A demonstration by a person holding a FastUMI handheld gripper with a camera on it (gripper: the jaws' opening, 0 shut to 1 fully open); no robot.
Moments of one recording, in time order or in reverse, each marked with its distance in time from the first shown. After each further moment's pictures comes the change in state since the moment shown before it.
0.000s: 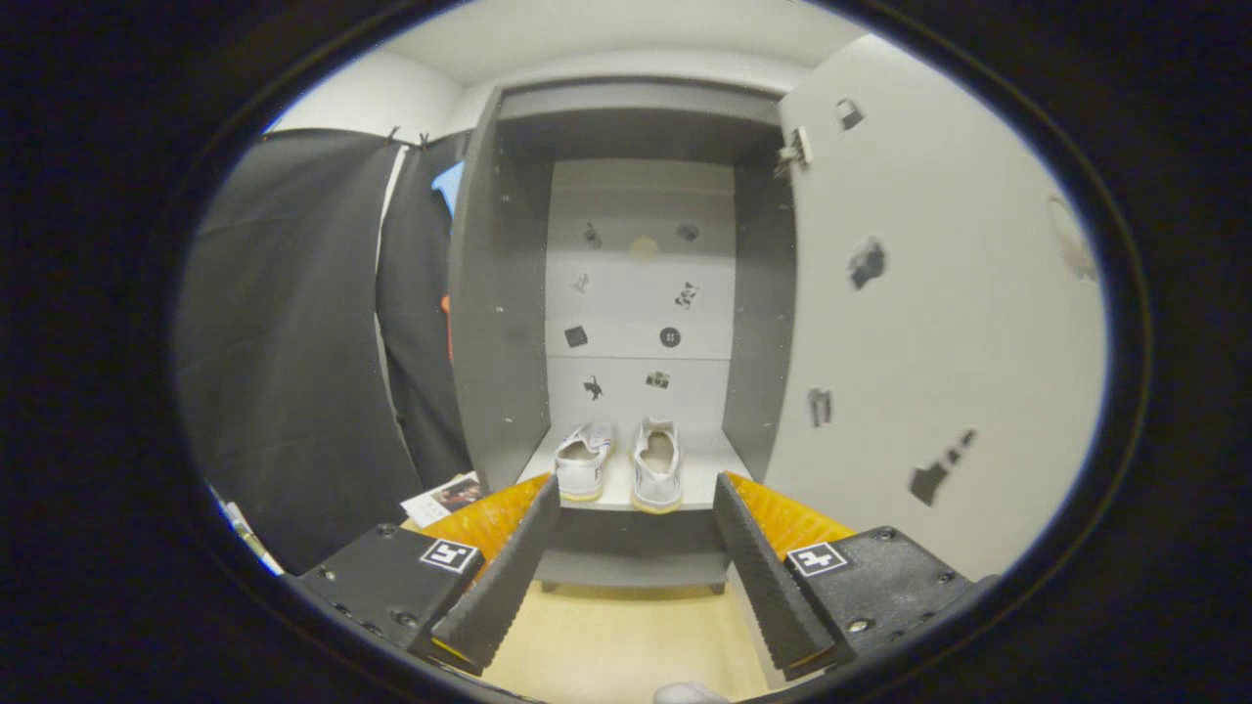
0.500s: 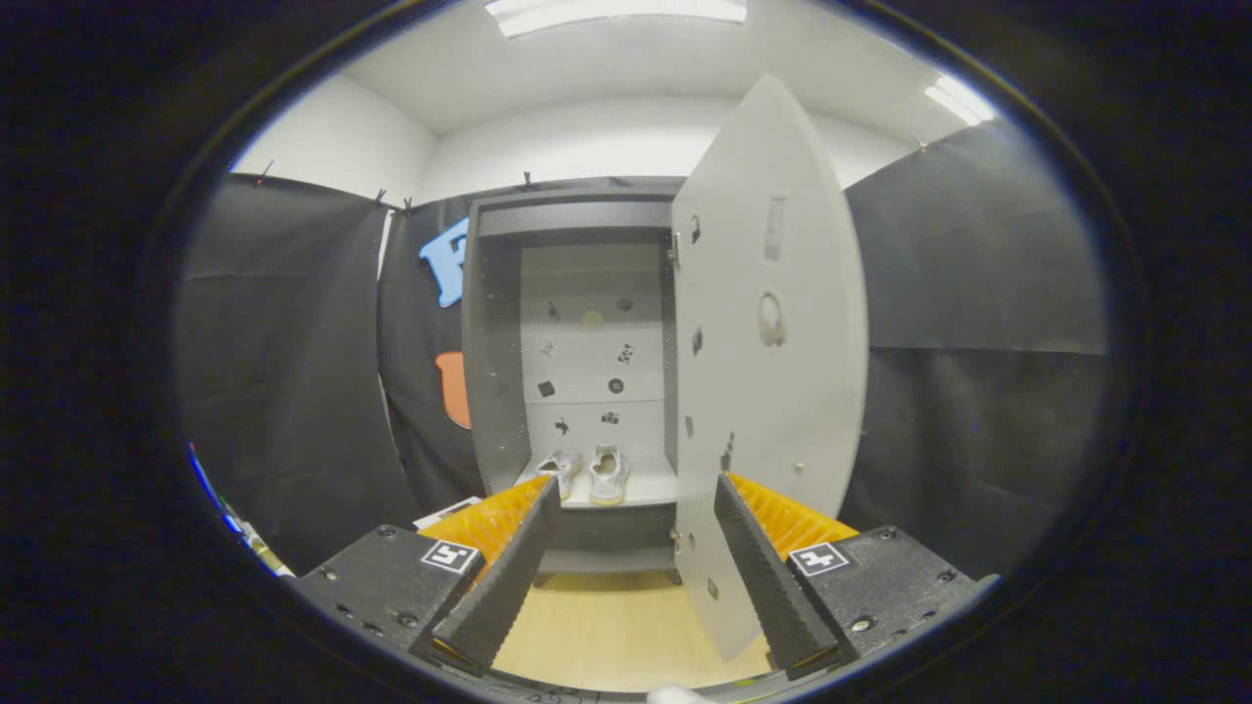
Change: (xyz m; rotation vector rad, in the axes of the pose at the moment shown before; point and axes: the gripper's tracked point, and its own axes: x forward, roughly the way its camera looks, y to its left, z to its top) arm -0.170 -0.079 0.017 0.049 -0.109 -0.094
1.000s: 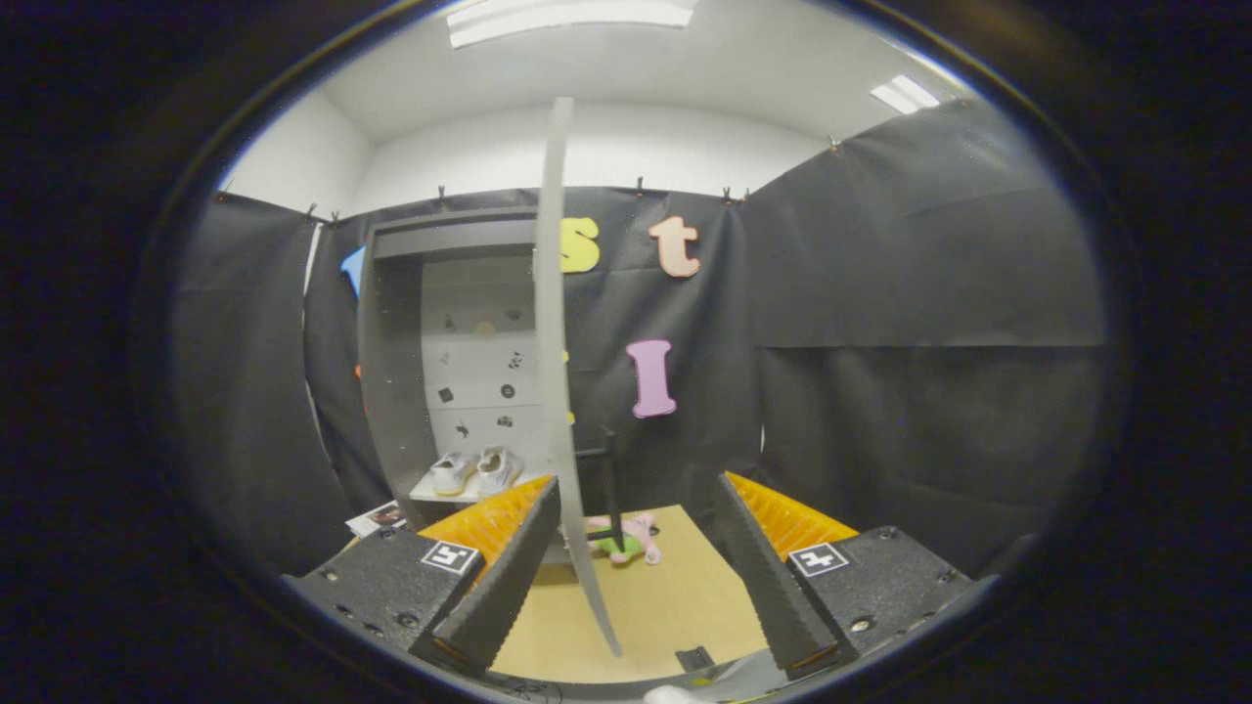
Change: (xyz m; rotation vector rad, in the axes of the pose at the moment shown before) arm -0.020 -0.172 -0.002 0.038 -0.008 -0.189
